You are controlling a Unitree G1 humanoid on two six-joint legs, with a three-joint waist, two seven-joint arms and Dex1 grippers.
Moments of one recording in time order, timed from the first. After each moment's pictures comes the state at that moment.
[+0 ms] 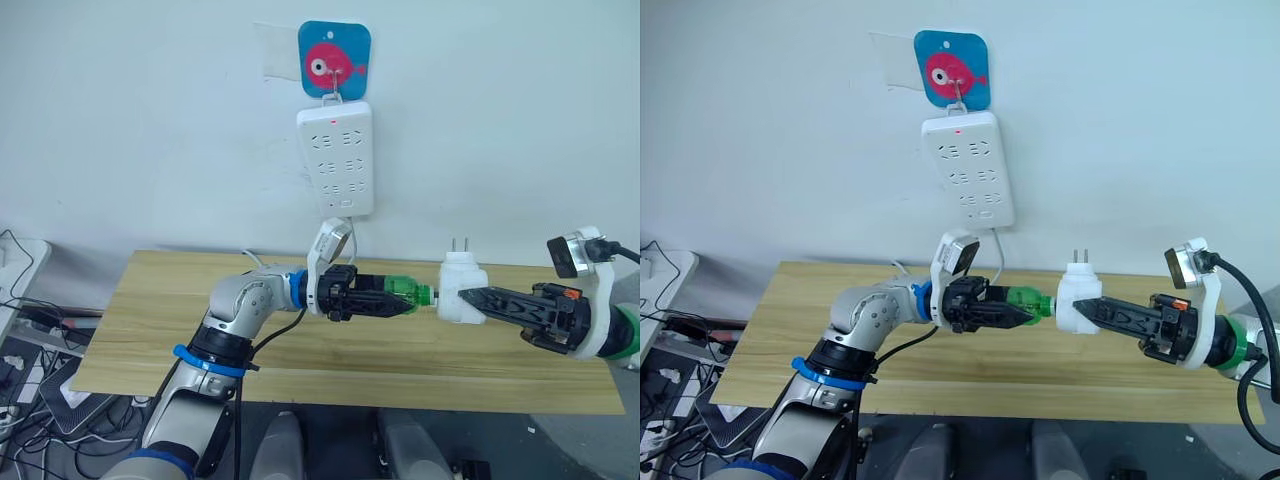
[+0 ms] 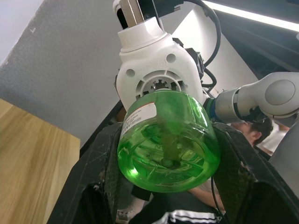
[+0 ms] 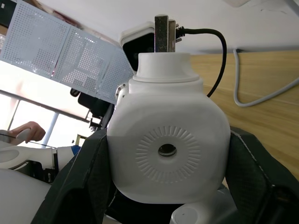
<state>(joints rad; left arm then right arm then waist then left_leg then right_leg) -0.62 0.27 -0.19 0.09 -0.77 0.87 -1.30 -0.01 -1.02 -0.37 -0.35 1.95 1.11 0.37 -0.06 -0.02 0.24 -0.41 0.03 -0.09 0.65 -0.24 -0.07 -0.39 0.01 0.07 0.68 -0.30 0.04</state>
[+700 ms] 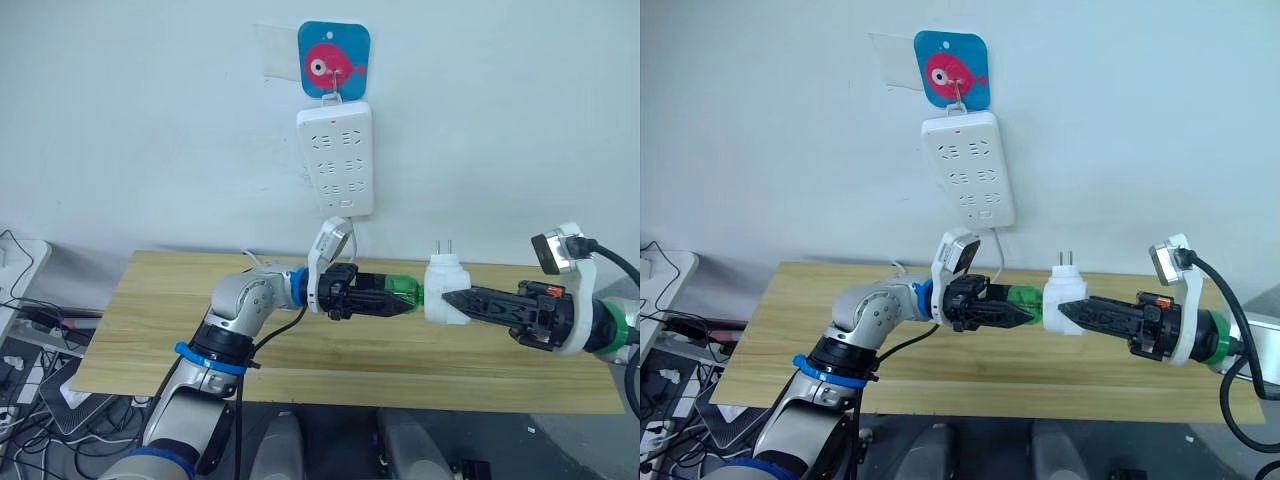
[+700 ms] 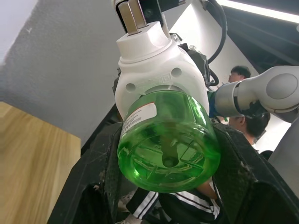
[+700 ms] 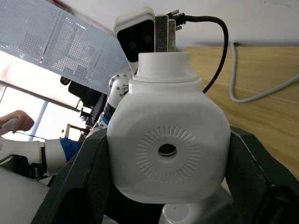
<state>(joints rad) -0.63 0.26 -0.19 0.11 -0.74 0.84 -1.32 -0.08 -1.05 -0.28 -0.39 1.95 1.06 0.31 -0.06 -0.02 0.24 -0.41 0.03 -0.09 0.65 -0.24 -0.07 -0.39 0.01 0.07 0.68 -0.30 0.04</state>
